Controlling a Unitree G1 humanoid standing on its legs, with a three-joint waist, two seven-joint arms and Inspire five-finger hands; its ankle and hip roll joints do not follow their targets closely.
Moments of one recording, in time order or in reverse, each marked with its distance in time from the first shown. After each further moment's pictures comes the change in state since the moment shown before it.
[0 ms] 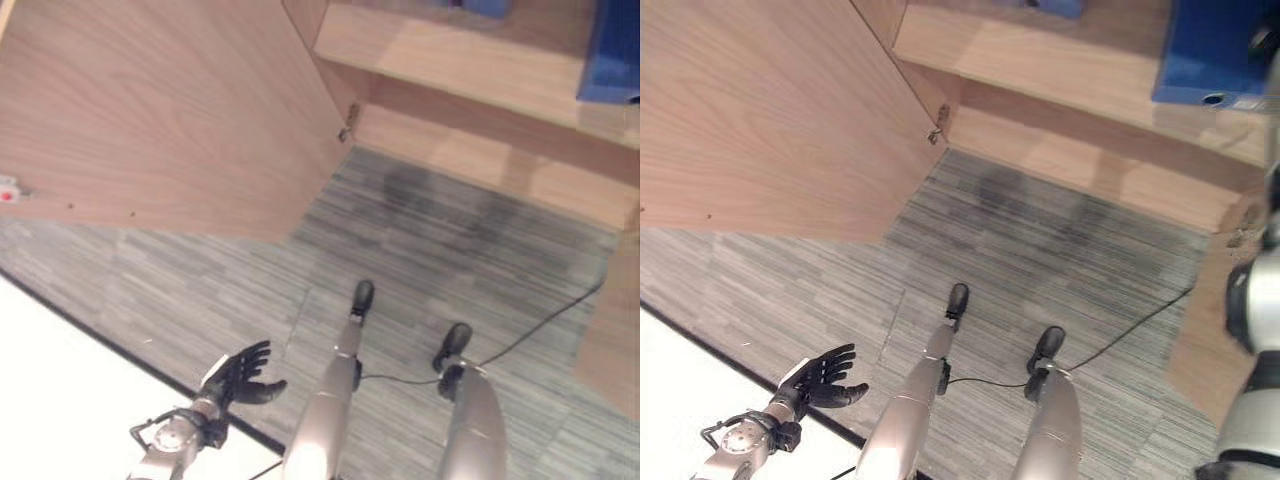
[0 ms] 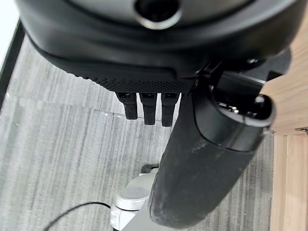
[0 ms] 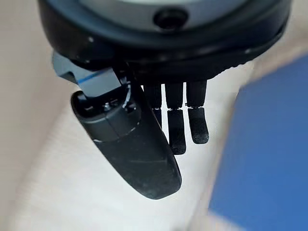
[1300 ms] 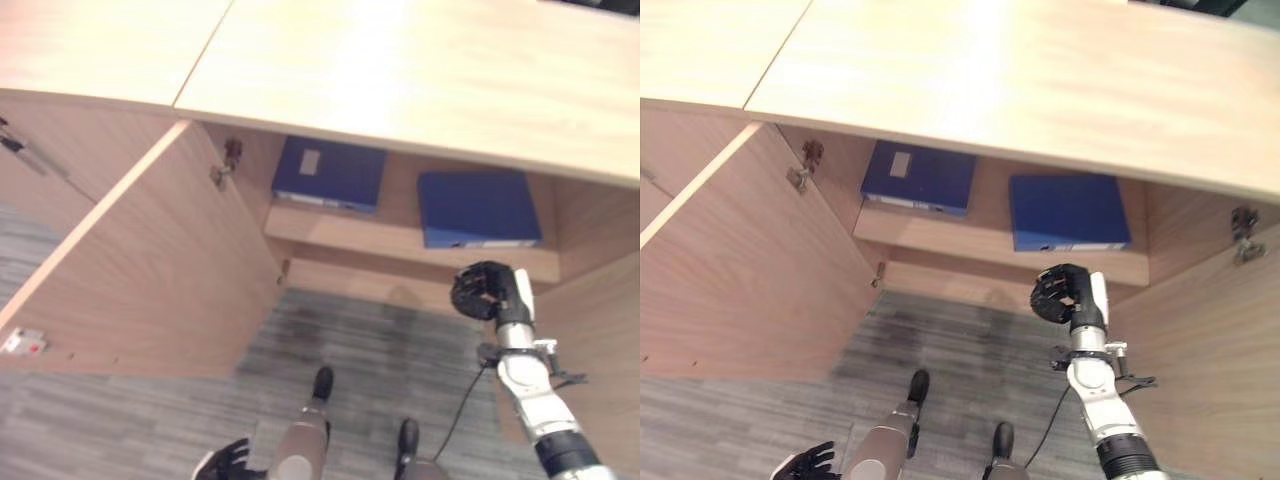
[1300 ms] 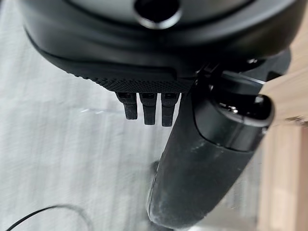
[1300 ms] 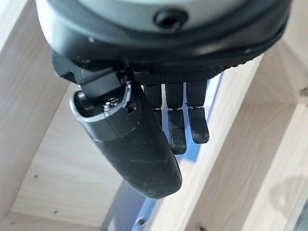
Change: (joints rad) left arm 0.088 -0.170 0.159 0.387 0.267 0.038 0.042; right arm 1.037 0.531 -0.110 -0.384 -0.342 -0.027 0.194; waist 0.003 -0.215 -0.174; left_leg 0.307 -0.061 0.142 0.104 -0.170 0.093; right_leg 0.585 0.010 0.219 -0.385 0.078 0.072
